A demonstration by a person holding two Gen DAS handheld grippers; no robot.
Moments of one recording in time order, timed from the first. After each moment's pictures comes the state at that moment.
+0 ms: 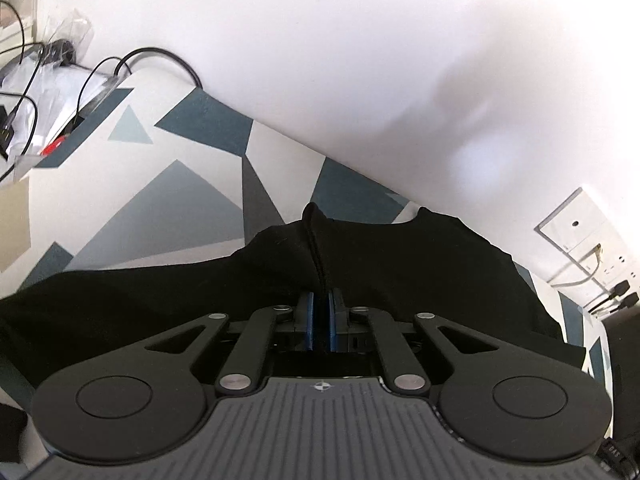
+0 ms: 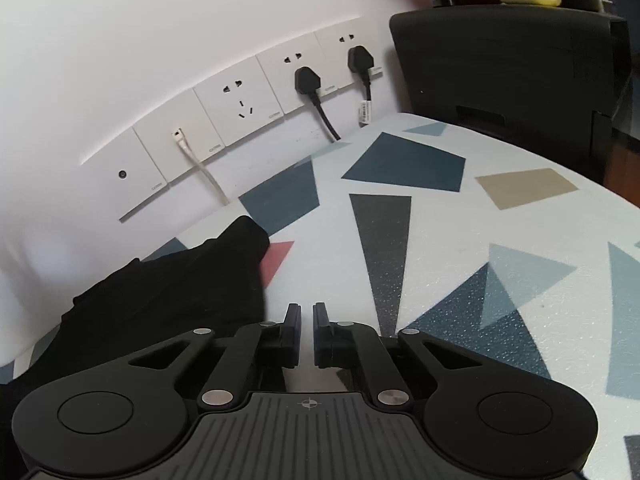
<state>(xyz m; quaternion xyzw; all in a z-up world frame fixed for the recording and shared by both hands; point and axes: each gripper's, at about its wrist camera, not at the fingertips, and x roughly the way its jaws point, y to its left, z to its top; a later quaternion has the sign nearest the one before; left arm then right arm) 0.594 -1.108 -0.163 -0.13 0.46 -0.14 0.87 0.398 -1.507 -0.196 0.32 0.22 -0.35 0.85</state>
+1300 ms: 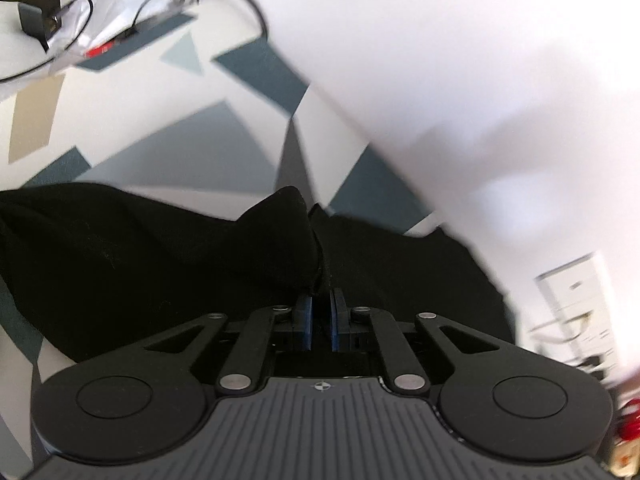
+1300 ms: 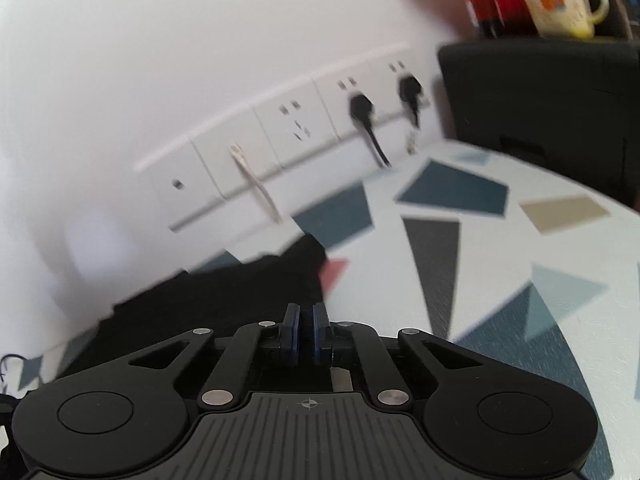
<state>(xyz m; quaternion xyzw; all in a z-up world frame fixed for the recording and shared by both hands) 0.605 -1.087 -0.189 -0.23 0.52 -0.08 0.82 0.402 -1.489 -0.196 0.31 0.19 -0.32 0.87</state>
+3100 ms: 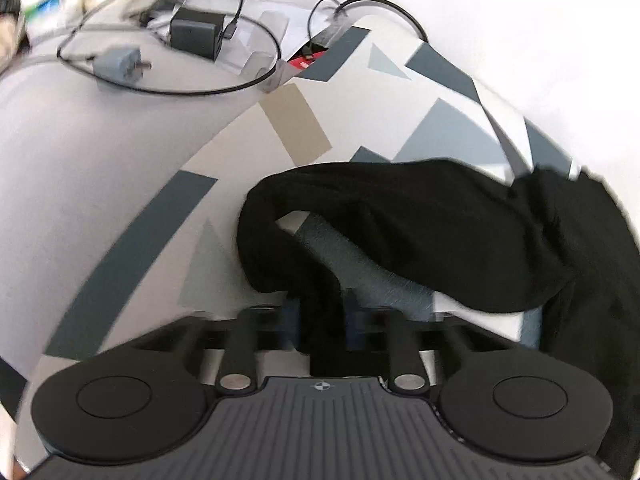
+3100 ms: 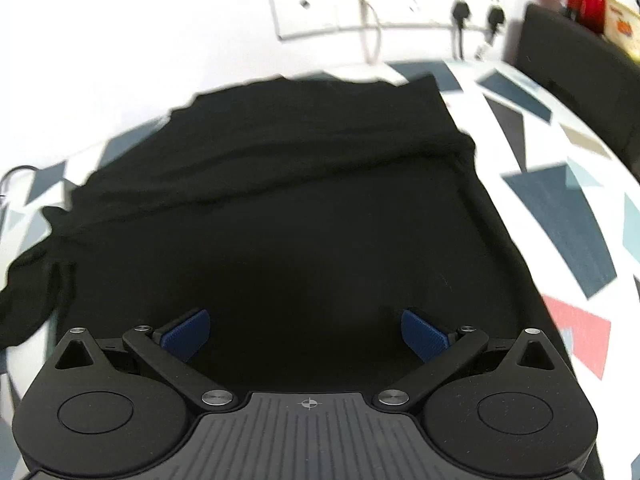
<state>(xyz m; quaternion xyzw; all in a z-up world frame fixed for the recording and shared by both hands) 0.534 -0.909 -0.192 -0.13 0.51 -0.04 0.85 0.457 -1.299 -0.164 0.23 0.39 -0.29 0.84</state>
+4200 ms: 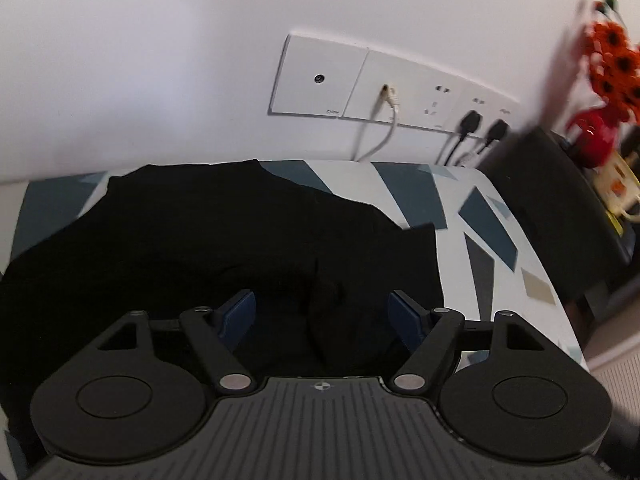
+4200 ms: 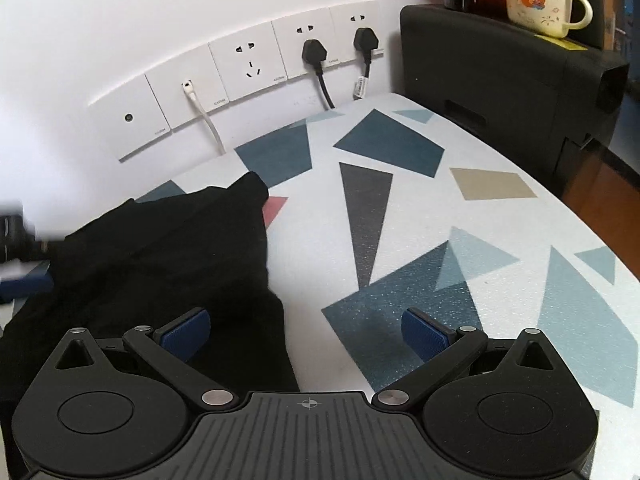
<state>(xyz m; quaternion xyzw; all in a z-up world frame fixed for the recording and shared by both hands) 0.535 -1.296 -0.120 0.03 0.45 -0.41 0.79 0.393 -1.484 -0.158 0.30 0.32 -0.36 0.82</state>
